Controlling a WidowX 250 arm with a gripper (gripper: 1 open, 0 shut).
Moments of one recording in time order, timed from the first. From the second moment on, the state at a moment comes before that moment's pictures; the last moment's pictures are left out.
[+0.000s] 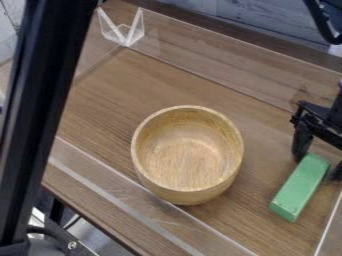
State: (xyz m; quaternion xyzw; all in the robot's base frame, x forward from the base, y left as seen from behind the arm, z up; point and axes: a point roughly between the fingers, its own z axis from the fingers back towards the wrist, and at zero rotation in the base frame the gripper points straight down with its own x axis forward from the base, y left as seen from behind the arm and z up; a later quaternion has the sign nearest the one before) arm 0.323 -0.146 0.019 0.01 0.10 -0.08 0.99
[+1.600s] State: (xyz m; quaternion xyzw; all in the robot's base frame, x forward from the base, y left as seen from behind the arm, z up) arm 0.301 -0.117 0.028 0.02 0.19 -0.05 0.98
